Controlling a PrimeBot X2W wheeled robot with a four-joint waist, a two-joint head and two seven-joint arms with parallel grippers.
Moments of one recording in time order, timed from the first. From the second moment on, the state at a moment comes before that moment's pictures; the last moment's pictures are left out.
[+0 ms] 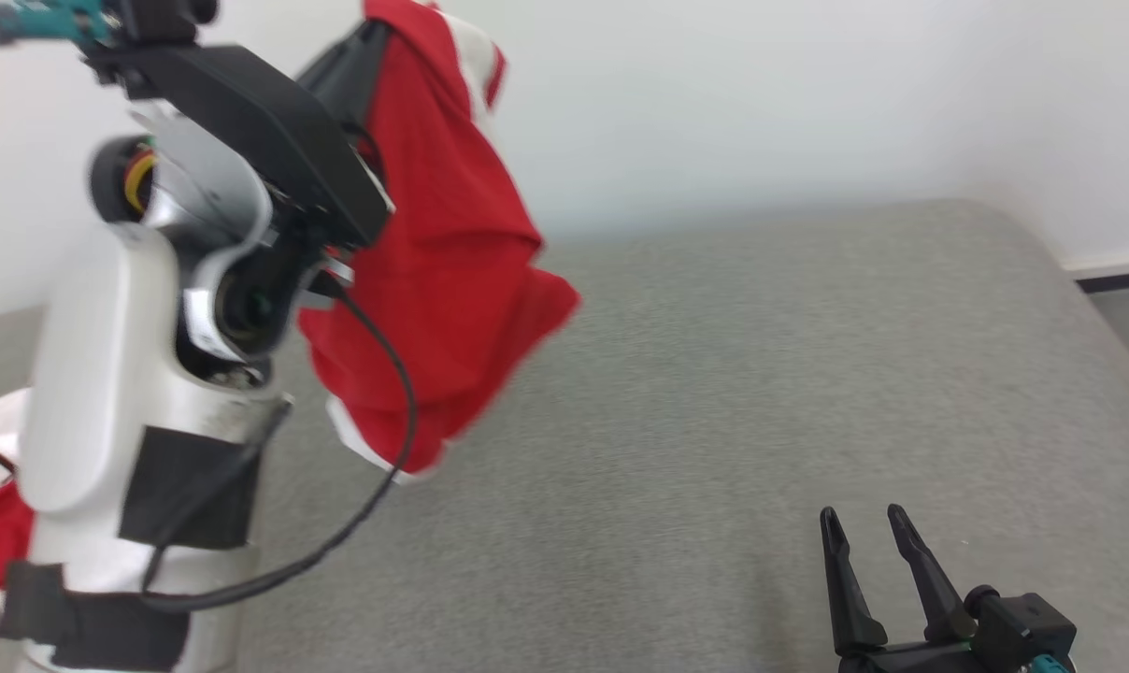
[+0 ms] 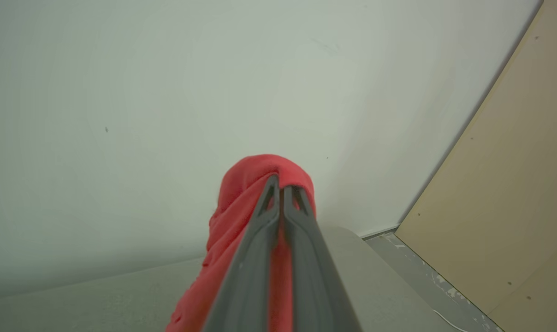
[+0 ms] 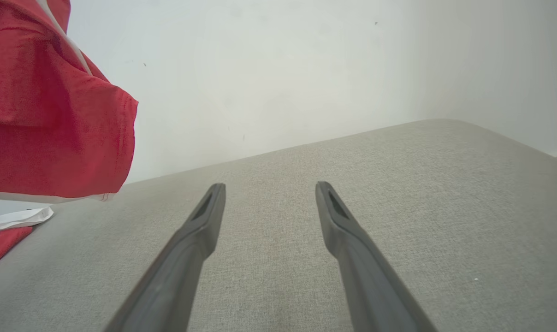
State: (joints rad) left arm -0.91 0.12 -0.15 0.21 -0.69 -0.03 0.56; right arm 0.02 -0.05 0.09 0.17 0.27 0.13 -0.23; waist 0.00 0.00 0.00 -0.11
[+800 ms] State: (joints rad) left arm -0.60 0.05 -0.45 0.50 -0.75 0.02 0.18; right arm 0.02 -0.05 0.12 0.08 0.24 0.13 -0.15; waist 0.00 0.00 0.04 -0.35
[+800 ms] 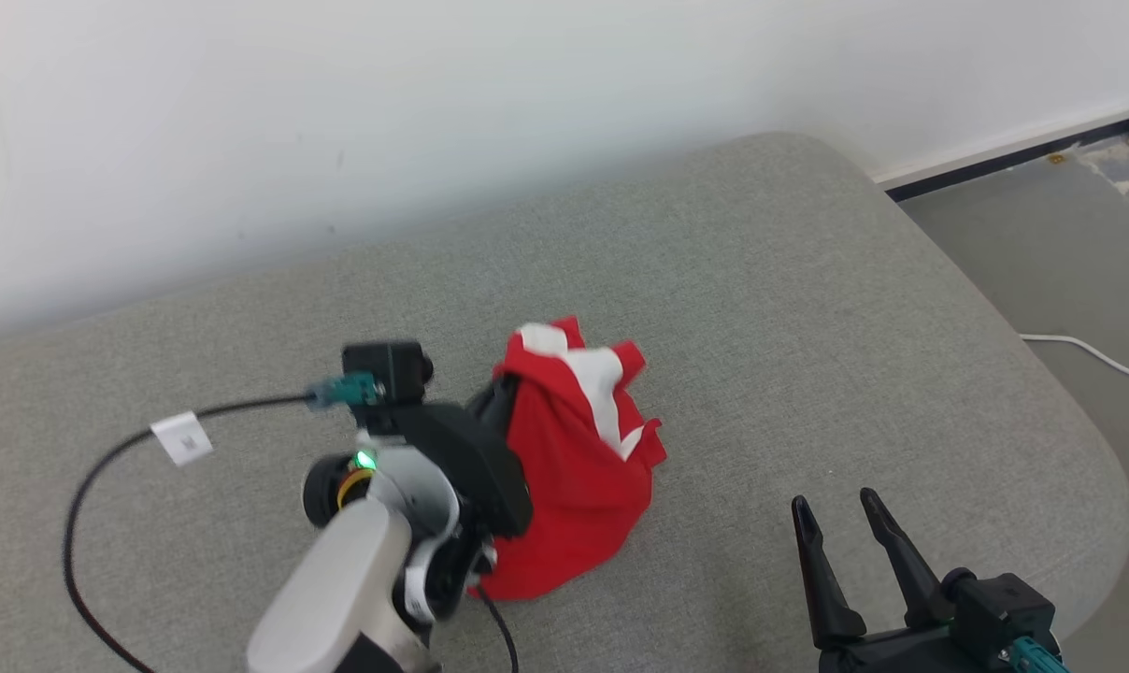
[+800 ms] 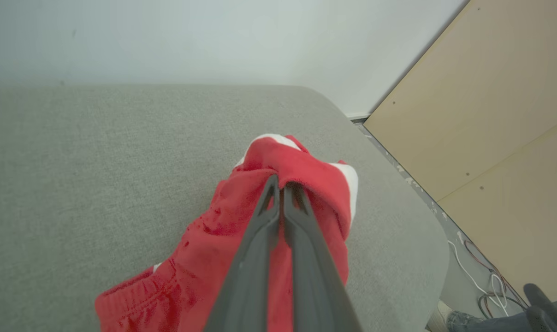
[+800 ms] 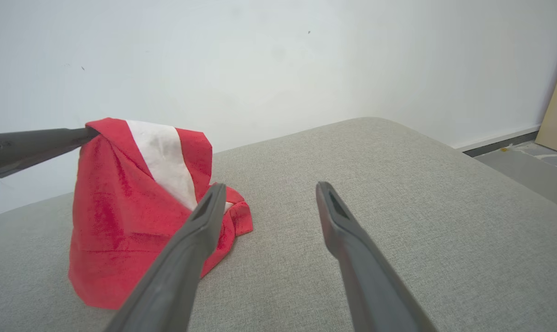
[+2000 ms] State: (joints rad) left arm -0.02 0.15 -0.18 0.14 -0.45 0.07 -0.26; right arm 0.09 -0.05 -0.04 0.09 0.20 0.13 -0.16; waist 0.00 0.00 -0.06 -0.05
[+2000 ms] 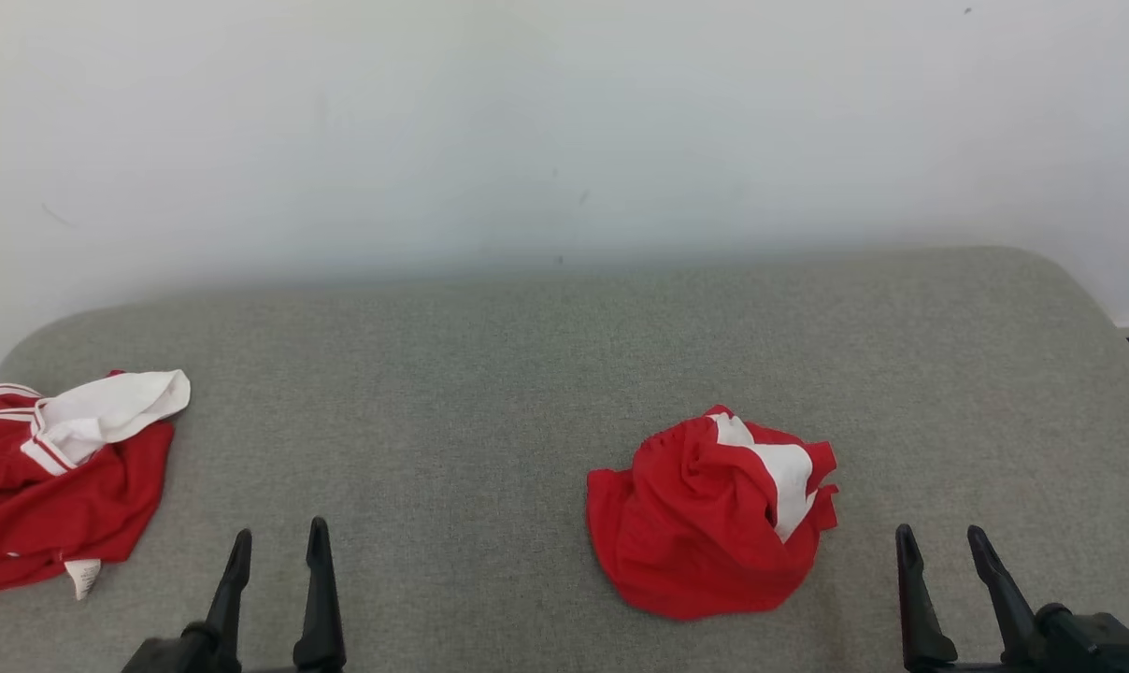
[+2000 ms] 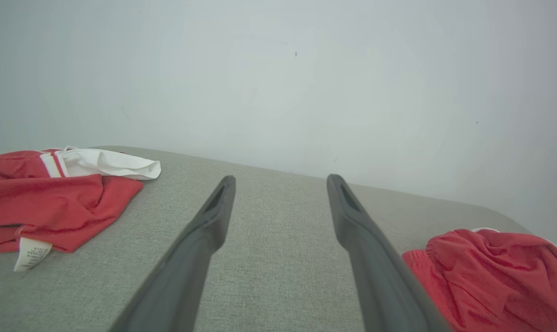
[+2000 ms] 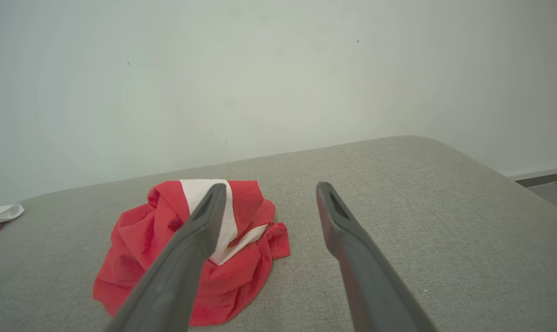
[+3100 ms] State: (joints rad) left arm 0.17 0.07 0.04 0.21 -0.19 -0.12 -0.26; right arm 0.17 -0.10 0.00 0.17 0.14 0.13 -0.22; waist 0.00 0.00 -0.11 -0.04
